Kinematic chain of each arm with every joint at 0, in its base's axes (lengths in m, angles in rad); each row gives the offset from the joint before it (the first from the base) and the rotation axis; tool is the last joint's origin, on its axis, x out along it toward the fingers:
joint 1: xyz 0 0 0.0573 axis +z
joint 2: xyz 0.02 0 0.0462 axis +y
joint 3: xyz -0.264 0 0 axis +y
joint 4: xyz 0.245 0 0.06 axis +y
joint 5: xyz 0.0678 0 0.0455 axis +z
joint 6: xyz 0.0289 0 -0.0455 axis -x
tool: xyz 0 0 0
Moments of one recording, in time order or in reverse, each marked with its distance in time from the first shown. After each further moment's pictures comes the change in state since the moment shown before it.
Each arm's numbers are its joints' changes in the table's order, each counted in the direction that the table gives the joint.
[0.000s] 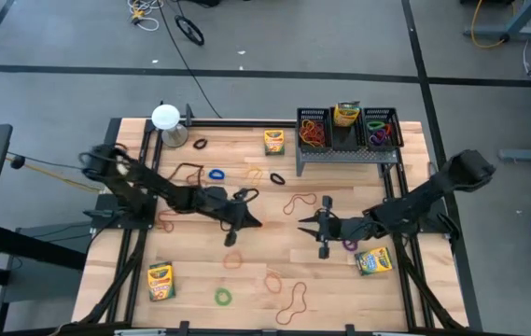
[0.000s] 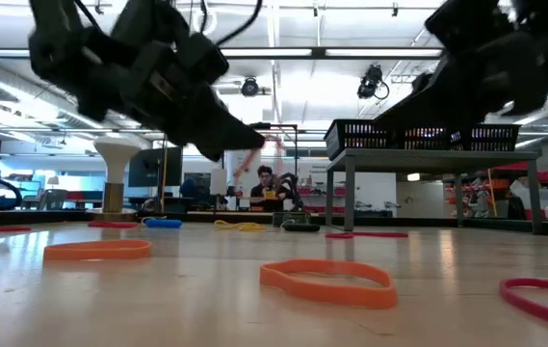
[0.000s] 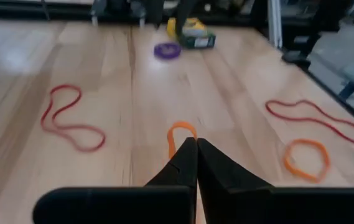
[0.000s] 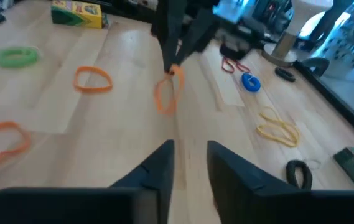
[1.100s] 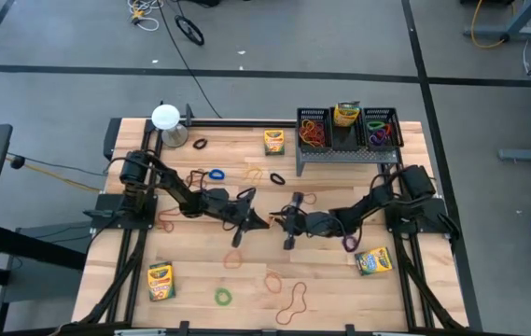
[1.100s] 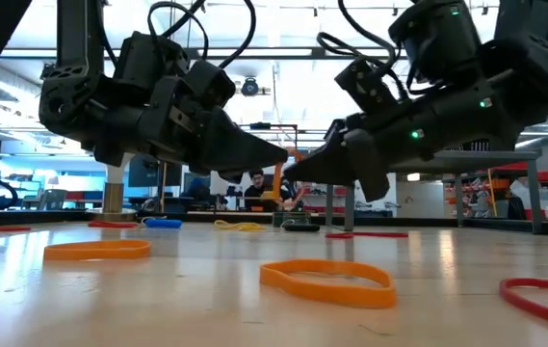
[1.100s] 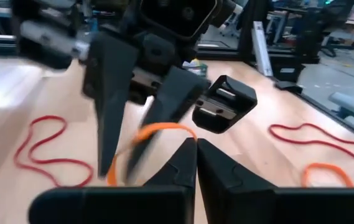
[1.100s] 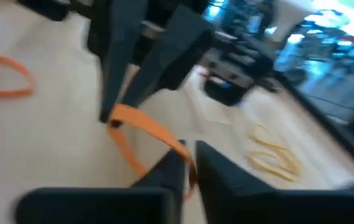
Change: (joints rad) left arm 0.032 0.308 -0.002 -0.497 -0.082 -0.008; right arm -0.186 0.527 -0.215 -0.412 0.040 0.196
